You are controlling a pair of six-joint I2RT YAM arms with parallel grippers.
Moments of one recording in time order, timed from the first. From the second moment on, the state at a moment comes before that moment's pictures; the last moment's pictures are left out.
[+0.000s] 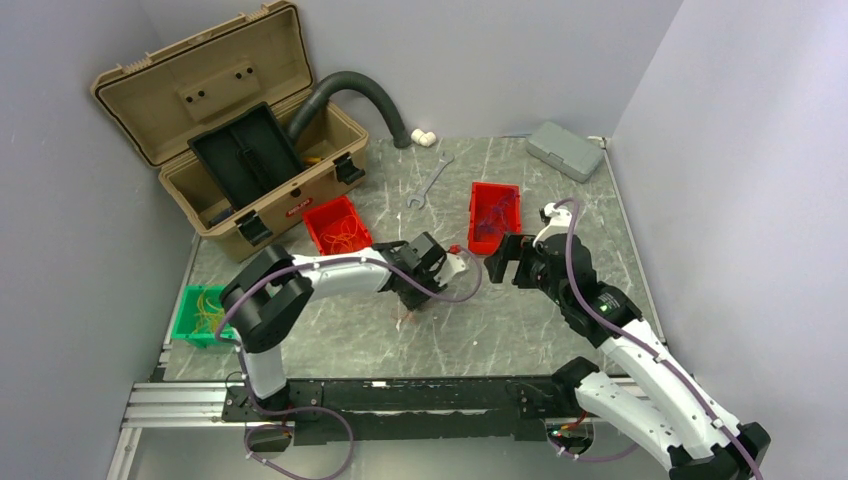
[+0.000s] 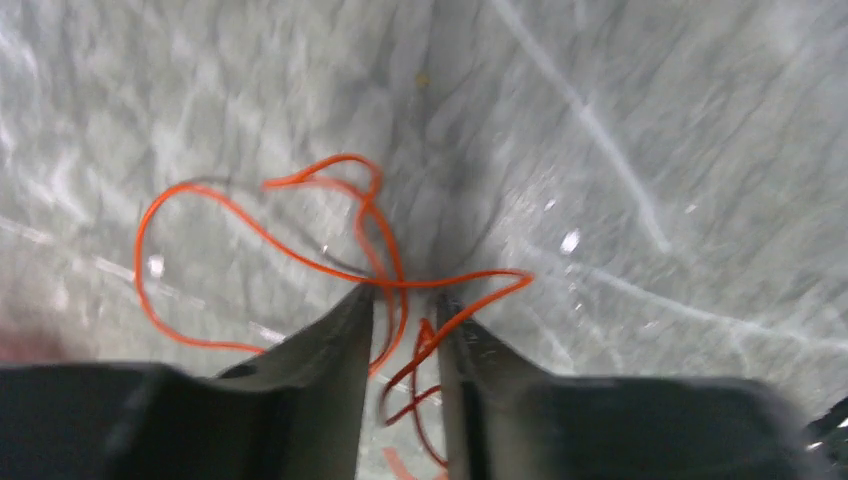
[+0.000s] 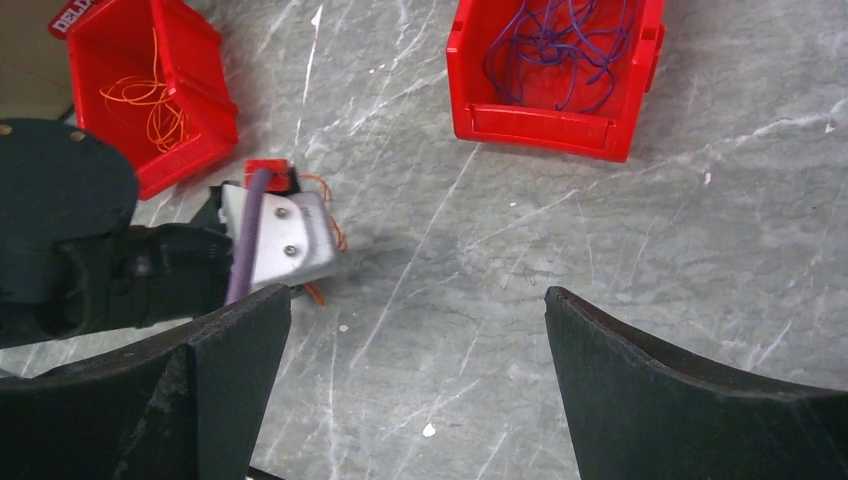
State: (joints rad) left arm -0.92 1.78 1.09 -0.42 0.02 0.15; right arm 0.54 0.73 0.72 -0.50 0.14 0.49
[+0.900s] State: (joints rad) left arm -0.61 1.27 1.09 -0.54 0.05 -0.16; right arm 0.52 0.72 0.74 -0.52 0.12 0.49
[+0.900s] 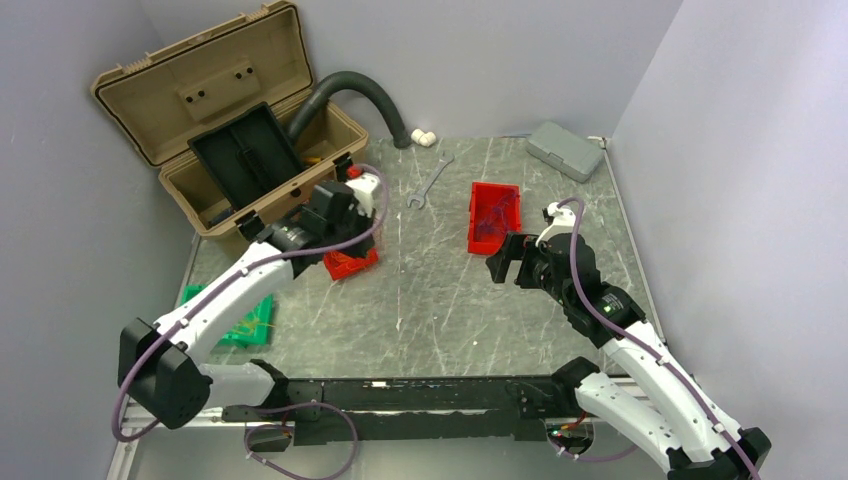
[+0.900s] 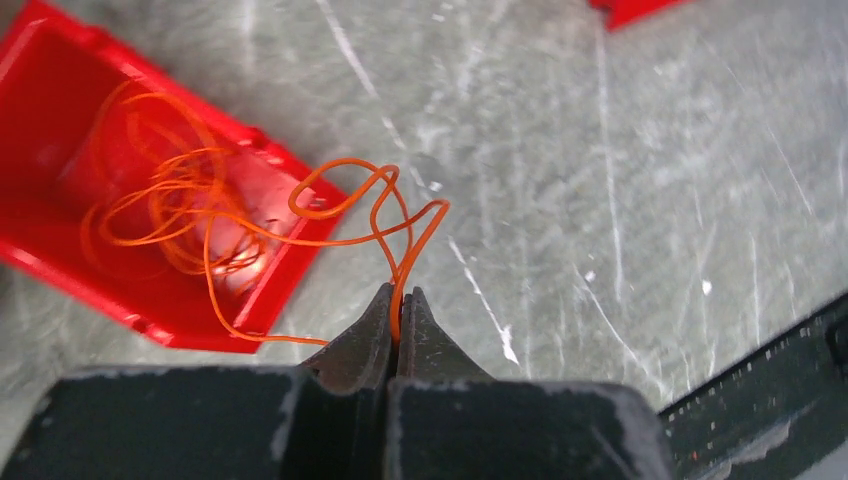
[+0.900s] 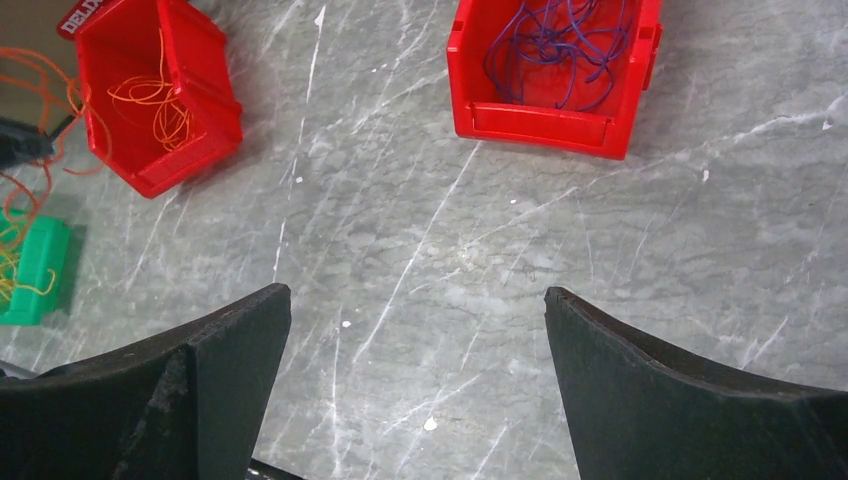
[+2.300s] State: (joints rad) left arm -0.41 1.64 1.16 -0.41 -0.16 -0.35; right arm 0.50 0.69 0.78 -0.57 0.13 0.49
